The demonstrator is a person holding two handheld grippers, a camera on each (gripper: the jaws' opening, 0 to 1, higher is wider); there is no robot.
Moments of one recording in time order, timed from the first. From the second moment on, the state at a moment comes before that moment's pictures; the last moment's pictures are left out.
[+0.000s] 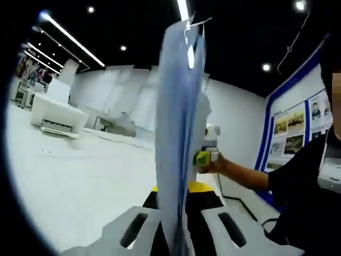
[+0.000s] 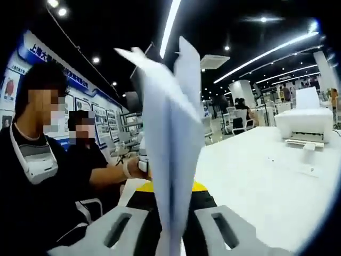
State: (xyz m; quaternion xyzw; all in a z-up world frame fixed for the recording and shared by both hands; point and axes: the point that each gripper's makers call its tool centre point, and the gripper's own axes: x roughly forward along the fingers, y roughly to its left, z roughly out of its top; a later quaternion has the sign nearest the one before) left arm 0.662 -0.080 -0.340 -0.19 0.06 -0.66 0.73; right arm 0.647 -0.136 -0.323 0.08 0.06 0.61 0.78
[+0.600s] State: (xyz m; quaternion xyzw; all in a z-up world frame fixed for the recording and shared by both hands) left arm 0.656 -0.075 -0.327 -0.16 0.05 -0.66 0.73; right arm 0.649 -0.138 -0.302 0.08 0.04 0.61 0.79
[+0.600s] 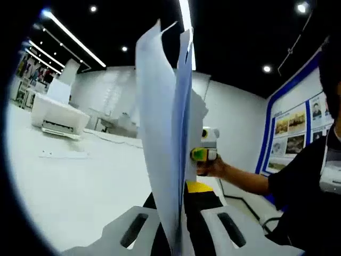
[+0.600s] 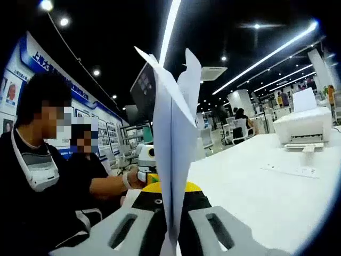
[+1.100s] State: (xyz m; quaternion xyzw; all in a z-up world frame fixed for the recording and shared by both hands) left arm 0.652 -0.083 -0.341 -0.16 0.05 -0.66 0.73; right arm 0.637 -0.134 -0.322 0.08 0.08 0.61 0.78
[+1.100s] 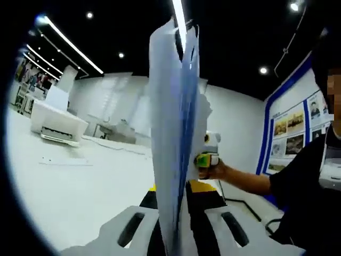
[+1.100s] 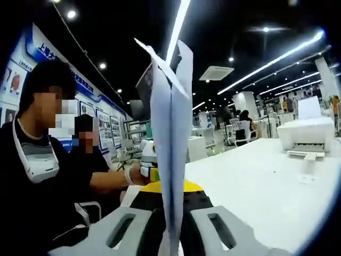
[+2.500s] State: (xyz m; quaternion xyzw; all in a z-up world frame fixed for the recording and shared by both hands) left arm 0.650 -0.040 -0.313 -0.11 -0.02 -0.67 0.74; right arm 0.603 -0.162 -0.285 -0.41 0.40 0.52 0.63
